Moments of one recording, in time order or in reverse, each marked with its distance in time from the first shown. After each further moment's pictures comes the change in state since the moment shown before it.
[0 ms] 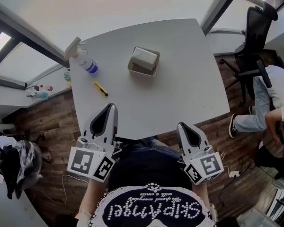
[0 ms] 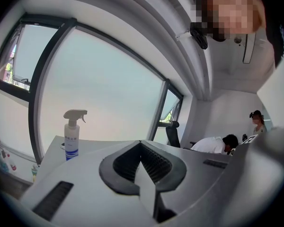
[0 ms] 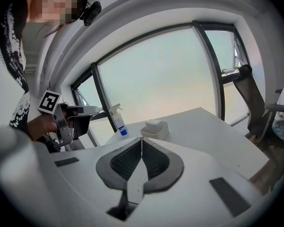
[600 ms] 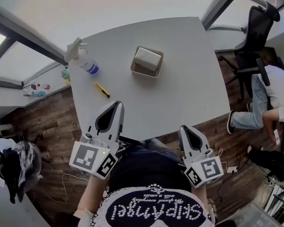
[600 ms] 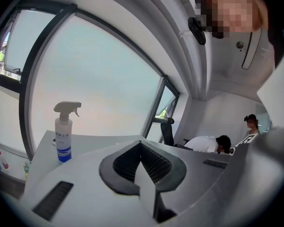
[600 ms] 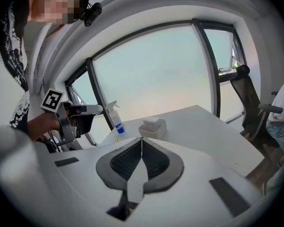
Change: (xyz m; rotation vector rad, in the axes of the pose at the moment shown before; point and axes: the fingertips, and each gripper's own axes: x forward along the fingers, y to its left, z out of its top) left arm 0.025 0.015 -0.006 -0.031 0.075 -0.089; right arm 0.011 0.008 -0.001 0.012 0.050 -0.060
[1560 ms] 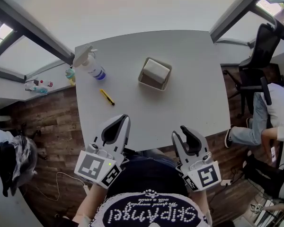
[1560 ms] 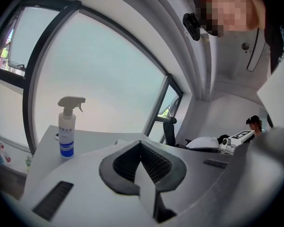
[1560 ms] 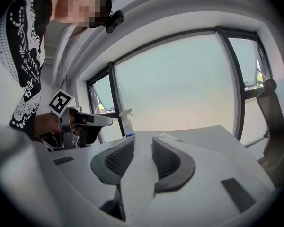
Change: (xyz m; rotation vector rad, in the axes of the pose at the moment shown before) left arm 0.001 0.003 -0.008 -0.040 0.018 0.031; right arm 0.038 0.026 0.049 -0.209 -0.102 0.194
